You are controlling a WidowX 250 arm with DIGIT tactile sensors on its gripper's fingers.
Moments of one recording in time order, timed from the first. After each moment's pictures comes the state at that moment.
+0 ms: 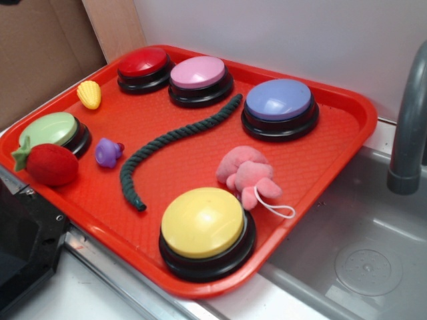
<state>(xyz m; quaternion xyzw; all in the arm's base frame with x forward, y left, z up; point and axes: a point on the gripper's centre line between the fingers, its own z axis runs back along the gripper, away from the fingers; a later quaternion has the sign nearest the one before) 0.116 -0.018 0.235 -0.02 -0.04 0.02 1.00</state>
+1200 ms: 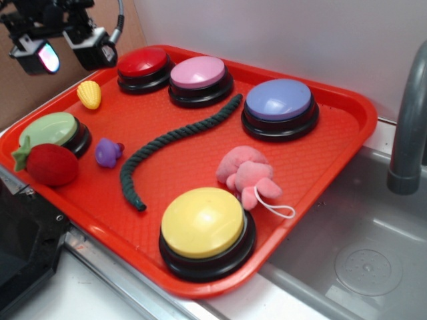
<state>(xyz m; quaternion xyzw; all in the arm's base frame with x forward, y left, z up) 0.185 0.060 0.110 -0.03 -0.08 0.29 0.95</state>
